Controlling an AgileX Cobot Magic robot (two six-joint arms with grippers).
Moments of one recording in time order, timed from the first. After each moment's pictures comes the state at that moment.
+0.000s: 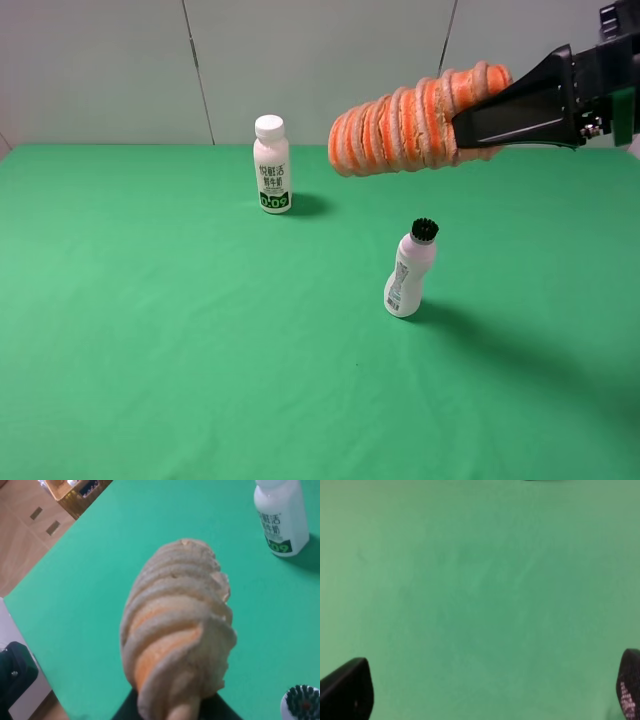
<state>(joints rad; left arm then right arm) -0.59 0.00 -0.48 0.20 1.08 -0.25 0.13 1.09 -0.87 1.01 1.04 -0.85</state>
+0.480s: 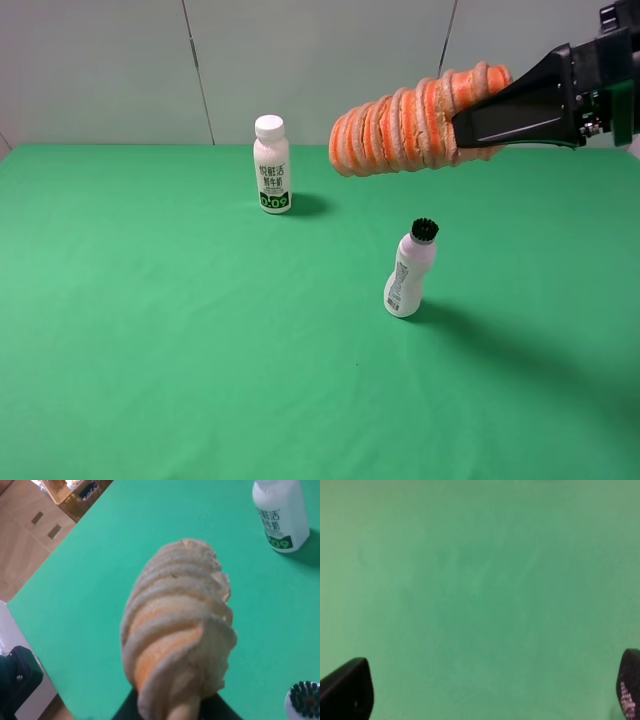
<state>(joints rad) -0.59 0.00 -0.48 0.20 1.07 -0.24 0.13 1.09 -0.87 1.01 1.03 -0.82</state>
